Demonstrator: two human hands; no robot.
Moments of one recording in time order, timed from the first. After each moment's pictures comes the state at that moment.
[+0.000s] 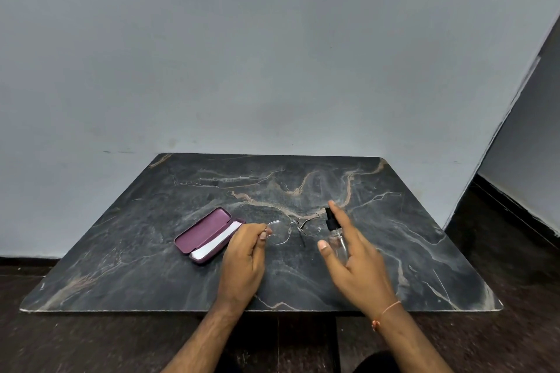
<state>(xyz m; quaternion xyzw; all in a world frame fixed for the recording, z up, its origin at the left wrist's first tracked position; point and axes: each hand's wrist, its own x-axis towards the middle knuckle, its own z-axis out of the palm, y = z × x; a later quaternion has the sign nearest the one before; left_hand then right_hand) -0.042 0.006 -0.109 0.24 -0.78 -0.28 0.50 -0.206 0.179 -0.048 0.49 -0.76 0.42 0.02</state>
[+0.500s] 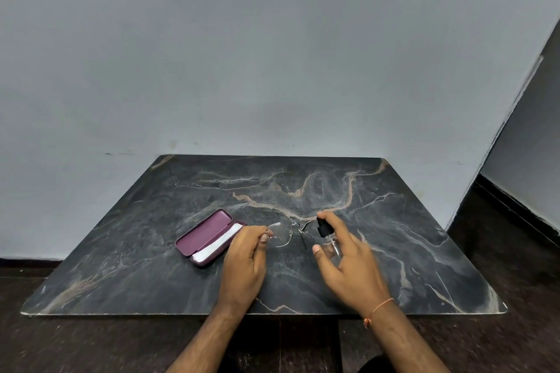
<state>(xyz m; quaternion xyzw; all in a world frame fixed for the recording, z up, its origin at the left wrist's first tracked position) -0.042 0.006 -0.109 0.24 -0.78 -0.29 0.50 -0.207 0.165 -0.055 0.52 -0.74 0.42 0.02</state>
